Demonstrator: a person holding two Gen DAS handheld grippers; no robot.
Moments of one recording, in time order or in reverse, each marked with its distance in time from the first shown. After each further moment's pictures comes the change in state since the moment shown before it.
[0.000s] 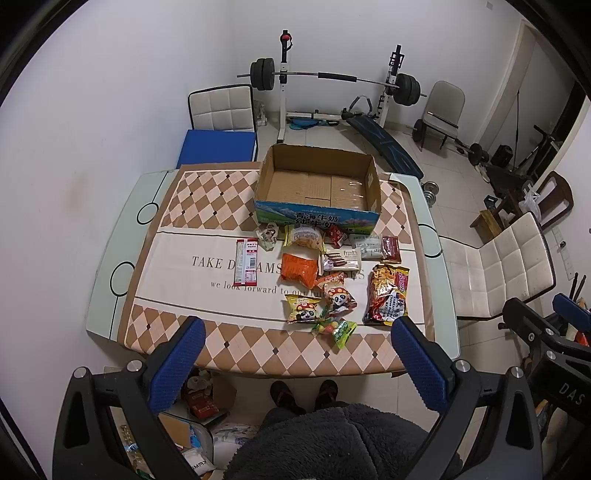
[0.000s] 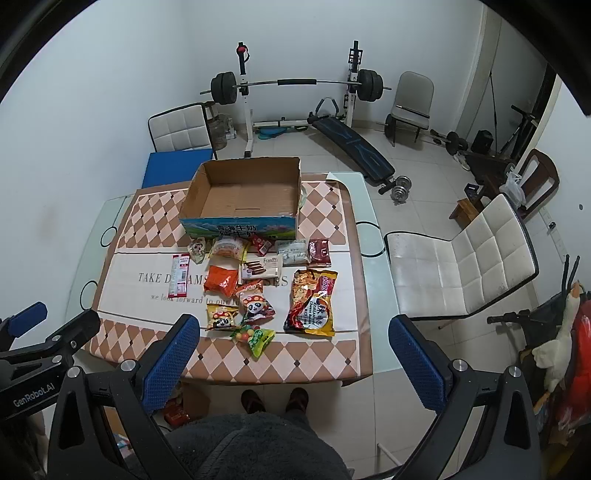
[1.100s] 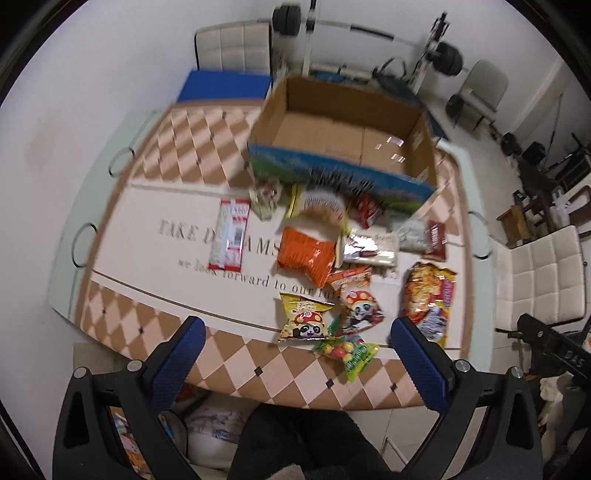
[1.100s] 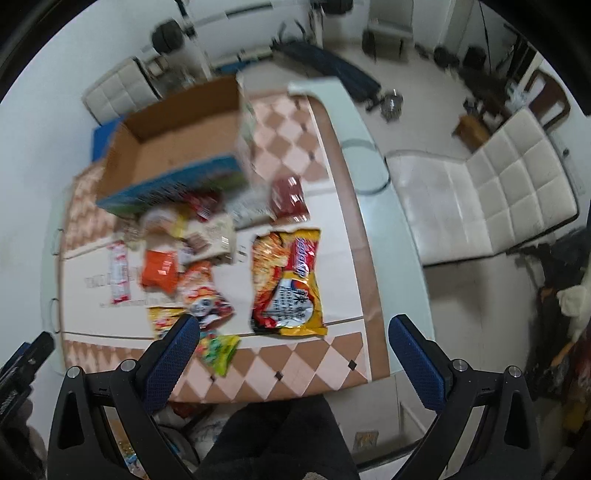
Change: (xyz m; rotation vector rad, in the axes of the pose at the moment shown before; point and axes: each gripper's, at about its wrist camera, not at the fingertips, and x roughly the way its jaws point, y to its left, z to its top) left arm 0.216 0.005 0.019 -0.116 0.203 0.037; right arm 0.263 -0.088 0.007 0.177 0.319 -0.002
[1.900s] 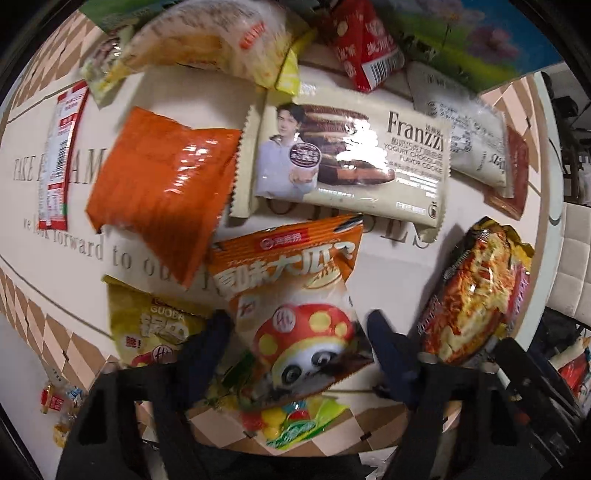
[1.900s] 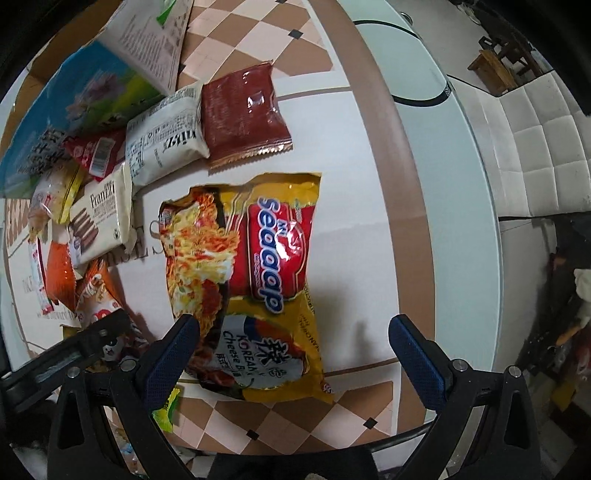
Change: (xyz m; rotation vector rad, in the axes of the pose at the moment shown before) left arm 0.261 -0.095 0.018 -0.030 0.482 -0.049; right arm 0.208 -0.019 0.025 0.032 0.267 0.001
